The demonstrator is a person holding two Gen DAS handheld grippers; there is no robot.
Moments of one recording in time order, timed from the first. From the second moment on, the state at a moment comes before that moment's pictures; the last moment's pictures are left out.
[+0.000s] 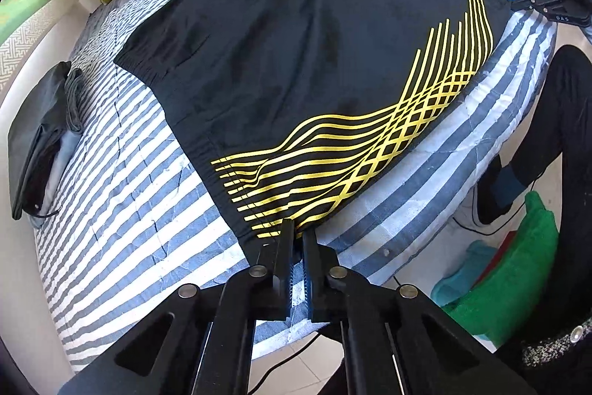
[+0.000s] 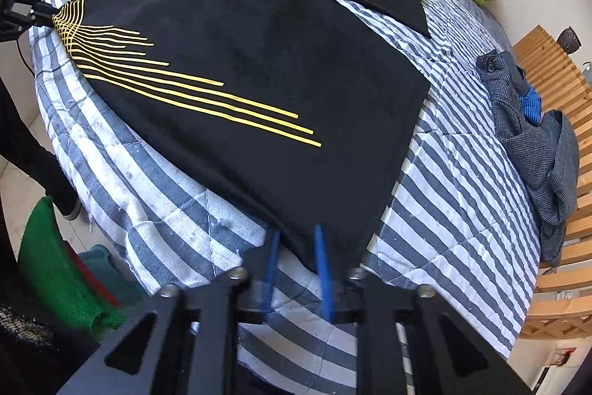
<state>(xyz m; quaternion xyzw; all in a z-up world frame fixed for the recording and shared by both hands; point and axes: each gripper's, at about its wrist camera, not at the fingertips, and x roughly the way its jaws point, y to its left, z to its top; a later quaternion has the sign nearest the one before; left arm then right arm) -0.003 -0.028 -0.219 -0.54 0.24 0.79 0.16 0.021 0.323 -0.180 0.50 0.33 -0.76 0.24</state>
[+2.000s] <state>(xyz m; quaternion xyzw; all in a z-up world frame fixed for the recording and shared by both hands) -0.365 -0.159 -0.197 -0.55 0.12 0.83 0.05 -0.402 0.131 -0.184 0.46 0.30 -0.83 0.09</state>
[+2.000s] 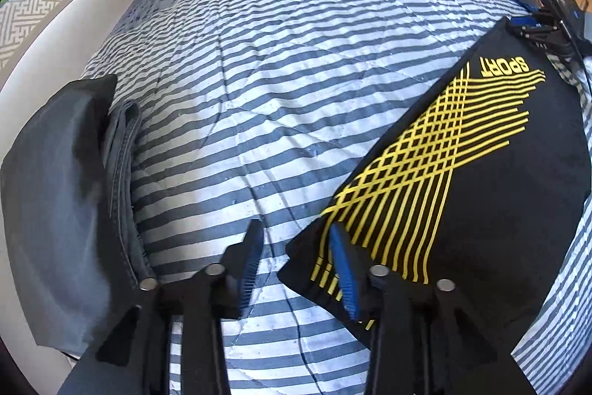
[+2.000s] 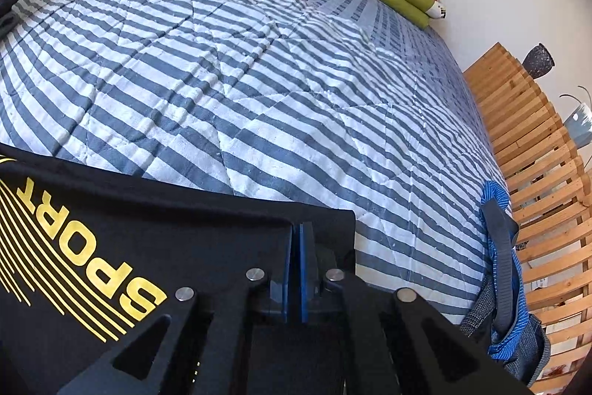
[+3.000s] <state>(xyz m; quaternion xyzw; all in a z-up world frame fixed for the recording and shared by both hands) -0.207 -0.107 -0.174 -0.51 0.10 0.85 0.08 -0.298 0.280 -0.152 0.51 0.06 -0.85 0.09</state>
